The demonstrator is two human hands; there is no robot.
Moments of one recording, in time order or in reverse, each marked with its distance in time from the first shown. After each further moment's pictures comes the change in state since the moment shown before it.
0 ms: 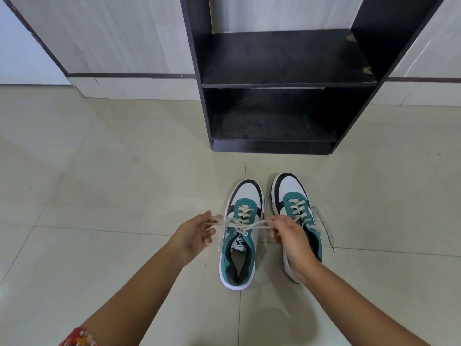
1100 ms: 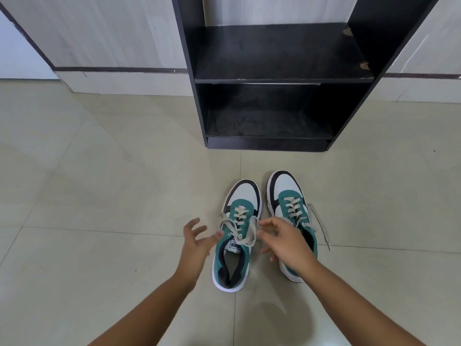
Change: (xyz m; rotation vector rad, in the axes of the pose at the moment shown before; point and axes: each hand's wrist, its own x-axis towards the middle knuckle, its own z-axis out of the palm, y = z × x) left_hand -0.006 -0.050 0.009 0.413 0.241 0.260; right_hand -0.002 0.000 -0.010 -0.486 -0.155 0.022
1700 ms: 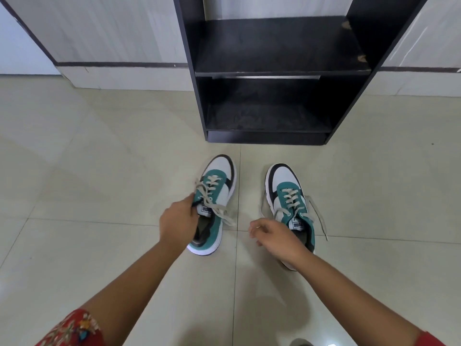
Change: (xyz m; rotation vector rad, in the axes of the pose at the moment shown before) left_hand 0.023 0.036 -0.026 0.978 0.314 0.474; right_hand -0.001 0.002 0.008 -0.189 -0.123 -0.013
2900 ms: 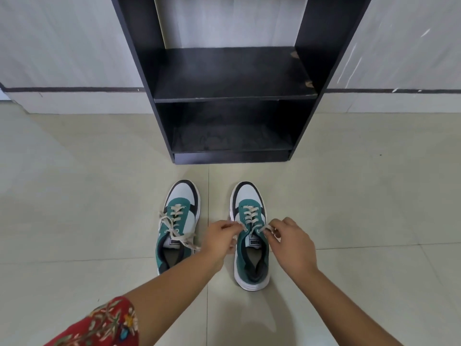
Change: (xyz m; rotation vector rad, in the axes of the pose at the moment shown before) left_hand -0.005 0.131 0.051 -0.982 -0.534 -0.464; right_hand -0.011 0.040 -0.061 -0.436 0.595 -0.031
